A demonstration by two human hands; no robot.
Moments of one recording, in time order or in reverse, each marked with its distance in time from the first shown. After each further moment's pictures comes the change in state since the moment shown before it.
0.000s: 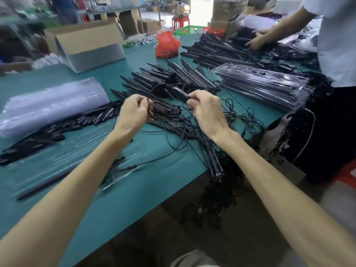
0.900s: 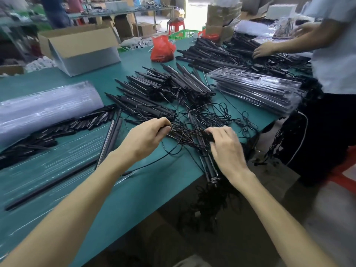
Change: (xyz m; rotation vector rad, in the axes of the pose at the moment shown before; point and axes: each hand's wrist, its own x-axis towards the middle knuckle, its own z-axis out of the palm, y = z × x) left_hand -0.016 -0.030 0.023 0.662 -0.295 0.462; right_hand -0.082 0.071 -0.010 -0.540 -0.011 -0.039
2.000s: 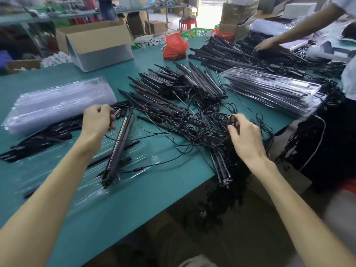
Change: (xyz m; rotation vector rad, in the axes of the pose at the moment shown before) left_hand -0.025 -0.098 -0.061 -0.674 0.520 -0.767; right_hand 0.031 -0.002 -0.023 0.294 -0.043 0.294
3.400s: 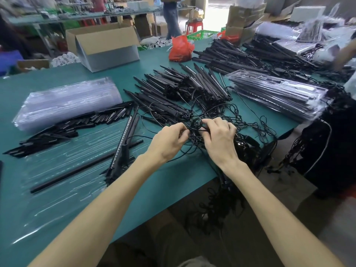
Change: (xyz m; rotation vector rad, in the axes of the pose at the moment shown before) left_hand -0.095 0.014 0.113 0.565 -0.450 0.463; right_hand -0.005 -0.037 0.048 -0.060 0.026 -0.253
